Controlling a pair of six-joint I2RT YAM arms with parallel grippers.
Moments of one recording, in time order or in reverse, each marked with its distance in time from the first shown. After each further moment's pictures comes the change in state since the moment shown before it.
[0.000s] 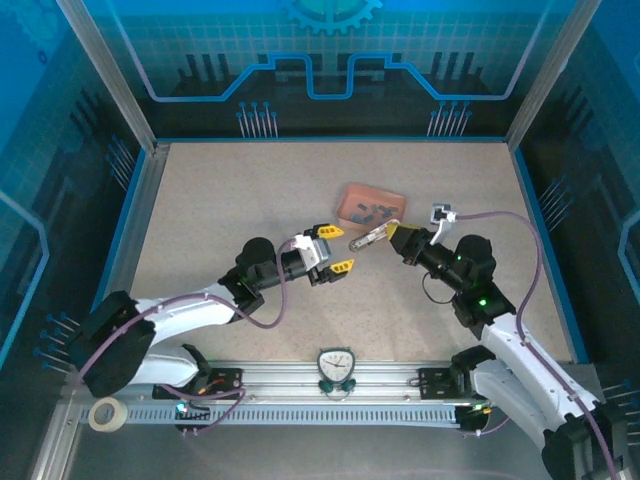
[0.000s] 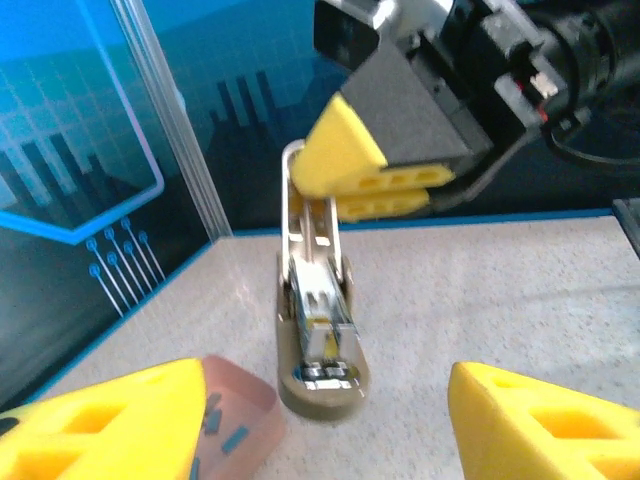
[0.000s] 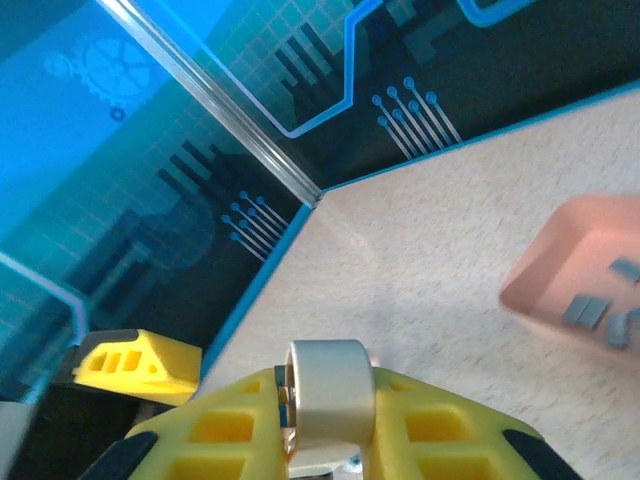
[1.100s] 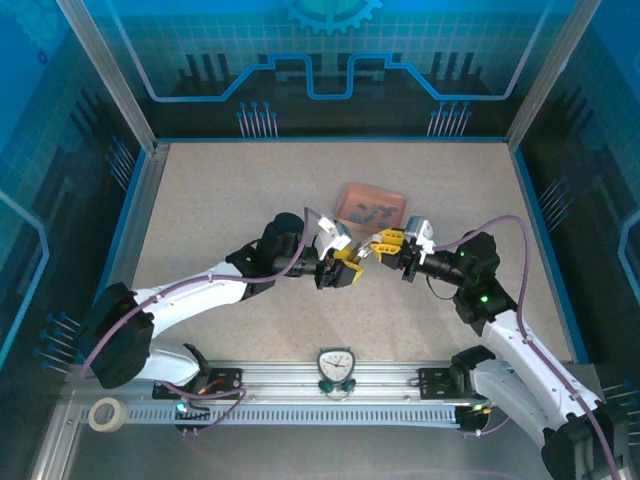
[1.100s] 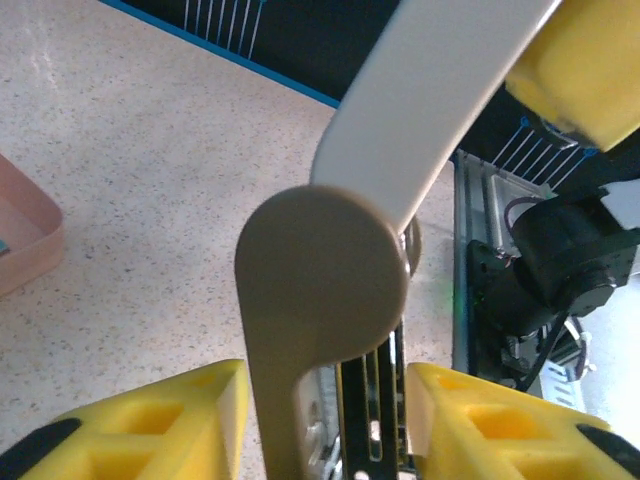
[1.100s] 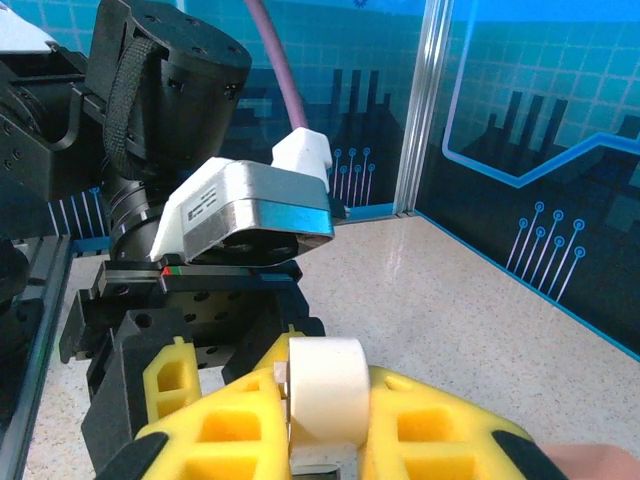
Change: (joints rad) left arm 0.001 0.089 0.275 -0.592 0.214 -0.348; right arm 0.000 0.014 0.027 0.049 -0.401 -0.756
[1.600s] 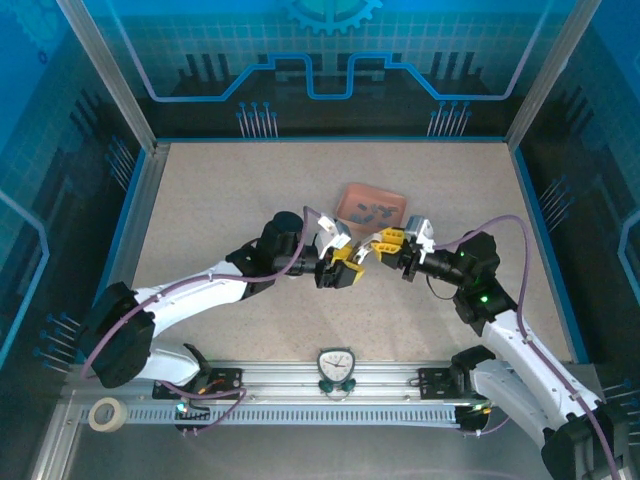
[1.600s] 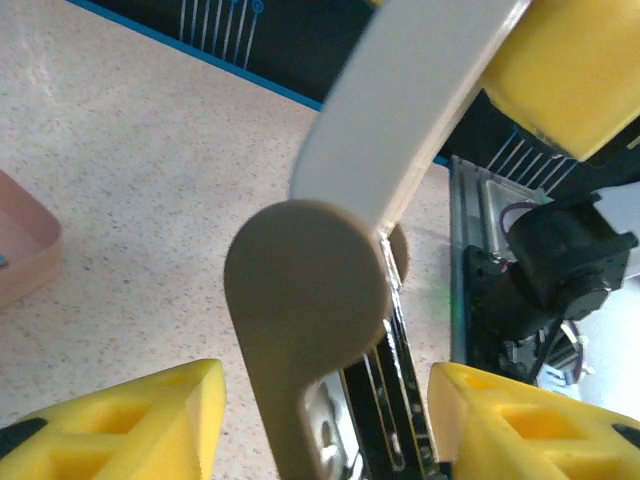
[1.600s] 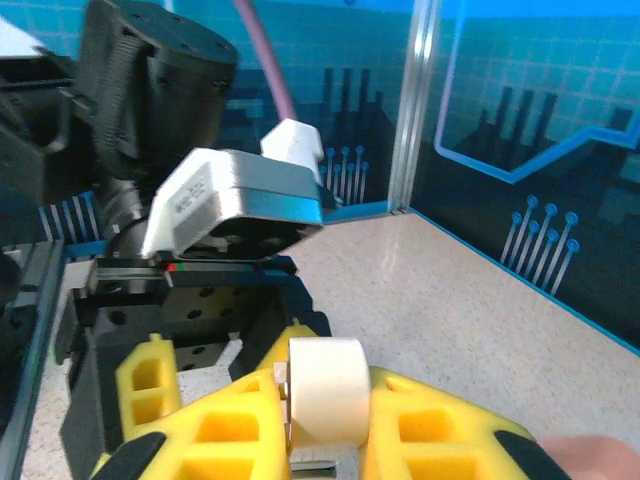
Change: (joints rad) left arm 0.007 0.005 0.005 0.012 0.000 0.001; right arm 0.002 0.000 0.002 -0.019 0.045 0.040
